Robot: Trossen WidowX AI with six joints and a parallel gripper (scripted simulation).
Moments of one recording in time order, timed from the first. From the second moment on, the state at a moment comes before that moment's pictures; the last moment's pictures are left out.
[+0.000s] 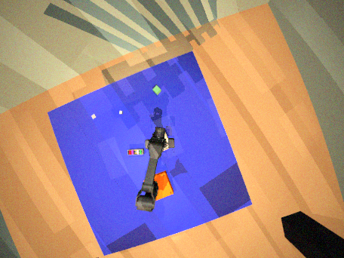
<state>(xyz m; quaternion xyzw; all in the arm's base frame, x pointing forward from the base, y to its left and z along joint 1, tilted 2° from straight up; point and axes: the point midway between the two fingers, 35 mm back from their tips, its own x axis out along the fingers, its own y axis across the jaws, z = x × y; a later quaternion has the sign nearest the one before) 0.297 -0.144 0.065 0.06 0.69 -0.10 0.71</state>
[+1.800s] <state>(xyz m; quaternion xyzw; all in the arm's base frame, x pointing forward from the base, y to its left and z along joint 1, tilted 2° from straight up) 0.294 -0.142 0.084 0.06 0.69 -0.09 0.71</state>
